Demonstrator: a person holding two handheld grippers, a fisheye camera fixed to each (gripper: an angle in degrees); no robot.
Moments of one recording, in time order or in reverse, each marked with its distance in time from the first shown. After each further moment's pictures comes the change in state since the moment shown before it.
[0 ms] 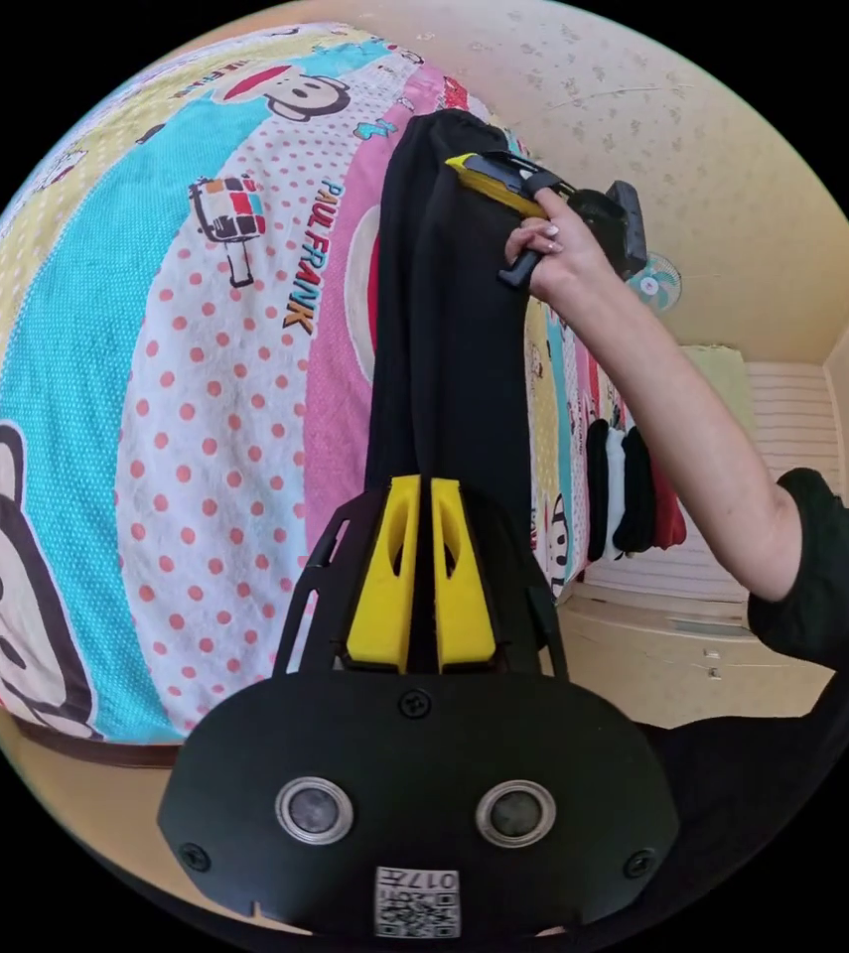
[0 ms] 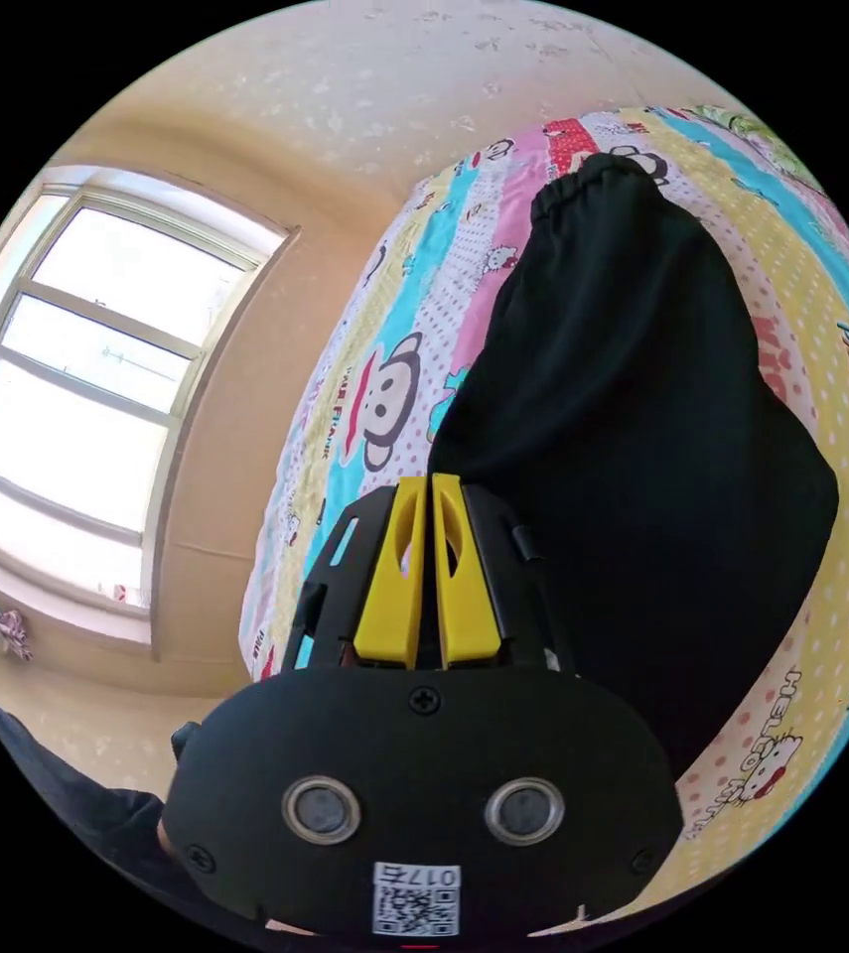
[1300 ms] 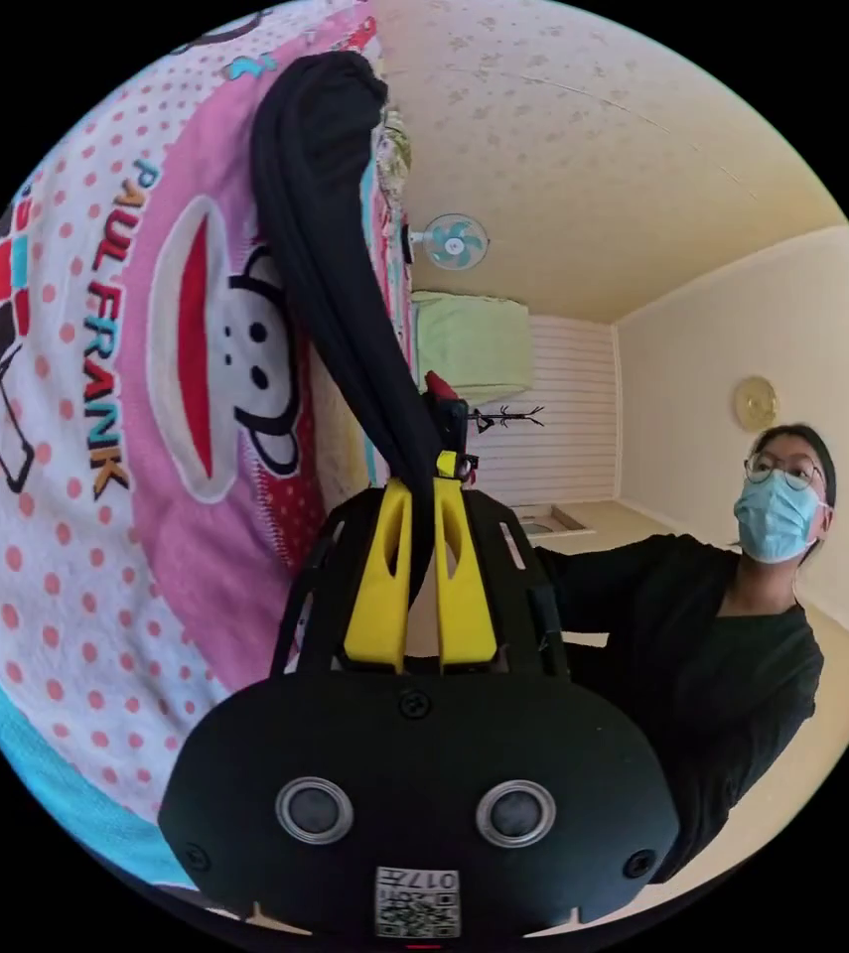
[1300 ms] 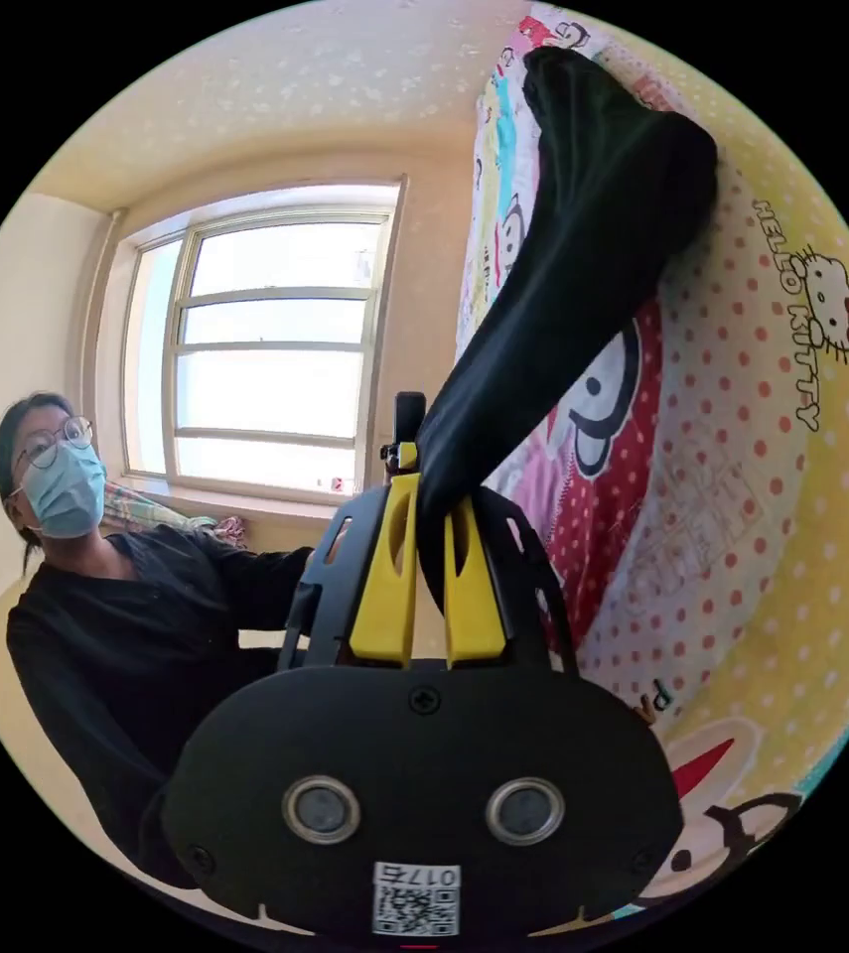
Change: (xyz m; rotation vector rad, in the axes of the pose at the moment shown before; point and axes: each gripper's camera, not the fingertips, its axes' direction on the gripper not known) left arm -0.077 0.046 0.015 -0.214 0.735 0.217; right arm 0.062 0.233 -0.192 -0.228 -0.637 0.046
